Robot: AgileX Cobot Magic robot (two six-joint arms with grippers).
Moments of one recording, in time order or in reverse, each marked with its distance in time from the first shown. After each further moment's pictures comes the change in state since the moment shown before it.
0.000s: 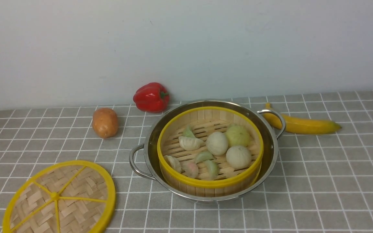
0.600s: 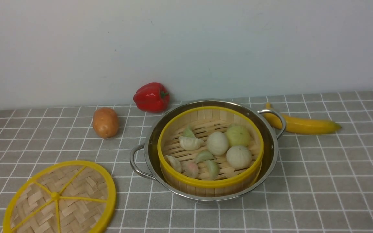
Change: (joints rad) right arm -0.059 -0.686 0.776 0.046 -0.050 0.032; left arm 0.000 0.000 0.000 0.001 0.001 0.000
